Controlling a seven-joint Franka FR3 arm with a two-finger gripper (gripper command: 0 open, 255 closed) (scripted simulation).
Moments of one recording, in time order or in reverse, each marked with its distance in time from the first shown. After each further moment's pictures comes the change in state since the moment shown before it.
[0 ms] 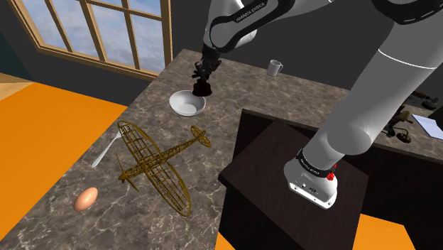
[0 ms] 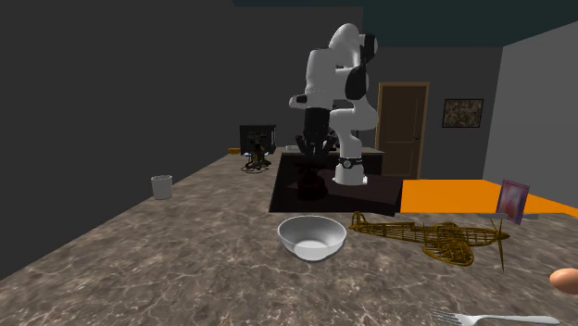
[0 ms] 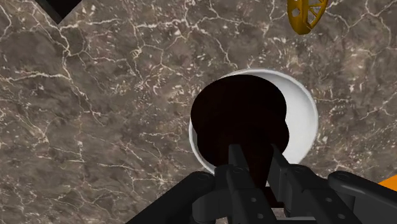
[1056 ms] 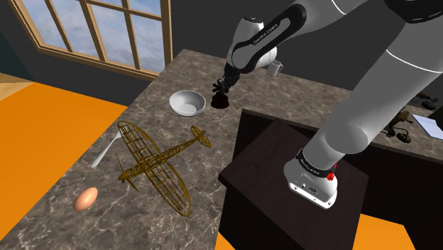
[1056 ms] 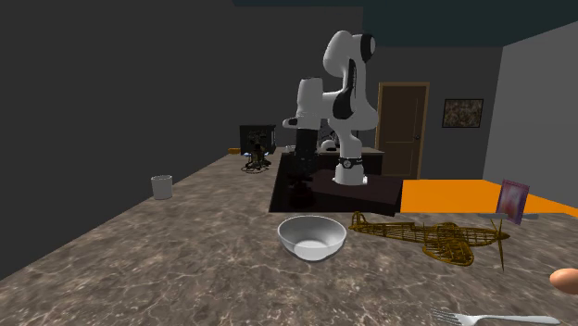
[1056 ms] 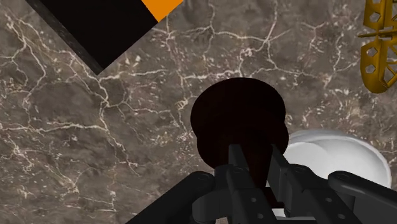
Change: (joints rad) arm -0.062 -0.073 -0.072 -0.297 0.043 0.224 -0.169
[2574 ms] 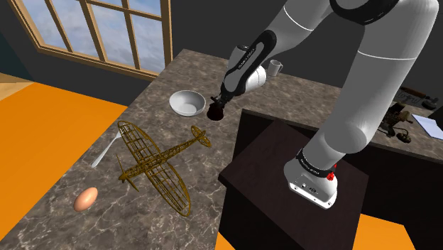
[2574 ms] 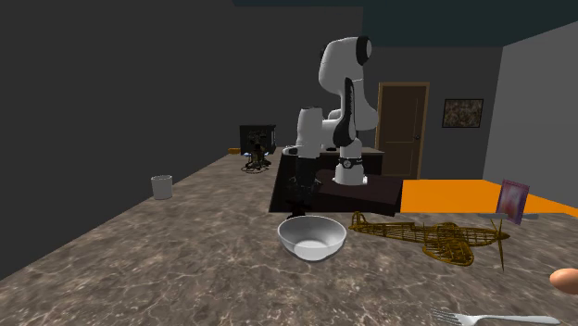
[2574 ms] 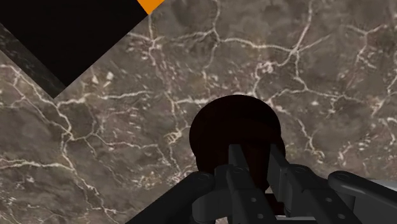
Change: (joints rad) arm -0.026 0.269 0.046 0.002 0.097 0.268 -0.075
